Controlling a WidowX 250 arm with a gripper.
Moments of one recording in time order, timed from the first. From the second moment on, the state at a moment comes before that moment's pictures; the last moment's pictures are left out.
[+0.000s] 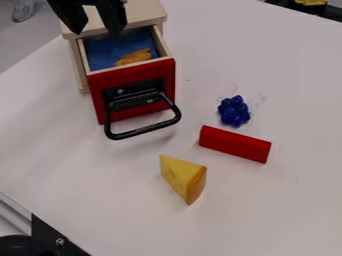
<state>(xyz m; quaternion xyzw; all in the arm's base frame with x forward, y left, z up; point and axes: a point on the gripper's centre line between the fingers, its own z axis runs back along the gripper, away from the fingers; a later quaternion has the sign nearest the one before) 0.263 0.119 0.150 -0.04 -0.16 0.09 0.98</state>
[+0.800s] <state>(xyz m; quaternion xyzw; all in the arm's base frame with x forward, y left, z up) 0.234 0.071 0.125 -0.06 -0.15 0.27 0.95</state>
